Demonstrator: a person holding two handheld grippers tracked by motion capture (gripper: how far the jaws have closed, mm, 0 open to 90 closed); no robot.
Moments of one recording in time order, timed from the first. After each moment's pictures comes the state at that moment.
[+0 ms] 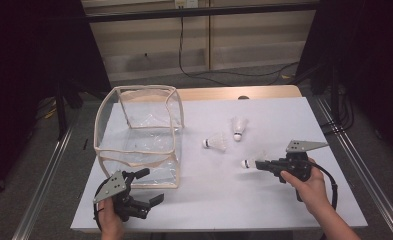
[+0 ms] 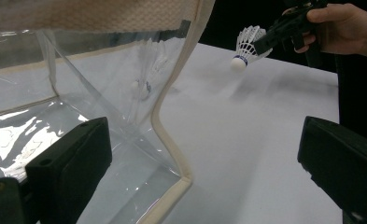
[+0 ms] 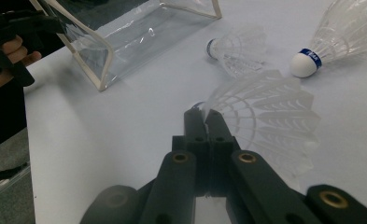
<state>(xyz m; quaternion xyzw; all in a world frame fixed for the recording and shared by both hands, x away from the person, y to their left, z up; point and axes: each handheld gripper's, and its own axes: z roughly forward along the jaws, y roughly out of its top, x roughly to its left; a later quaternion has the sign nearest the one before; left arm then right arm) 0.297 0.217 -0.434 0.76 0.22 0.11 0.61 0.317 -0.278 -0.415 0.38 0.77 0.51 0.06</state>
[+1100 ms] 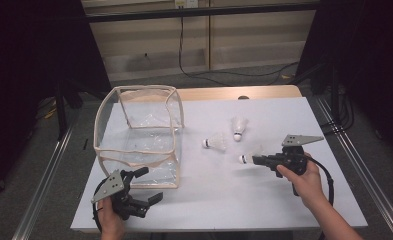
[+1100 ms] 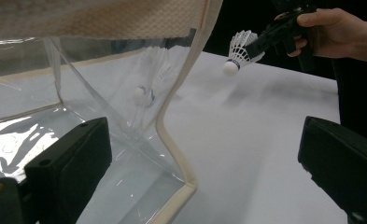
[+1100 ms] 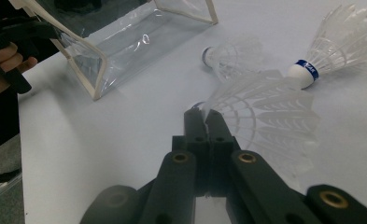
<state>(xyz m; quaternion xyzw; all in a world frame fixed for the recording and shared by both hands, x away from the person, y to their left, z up) 0.300 0.219 -0.437 0.74 0.22 0.11 0.62 0.331 -0.273 -0.411 0.39 0.77 0.51 0.06</state>
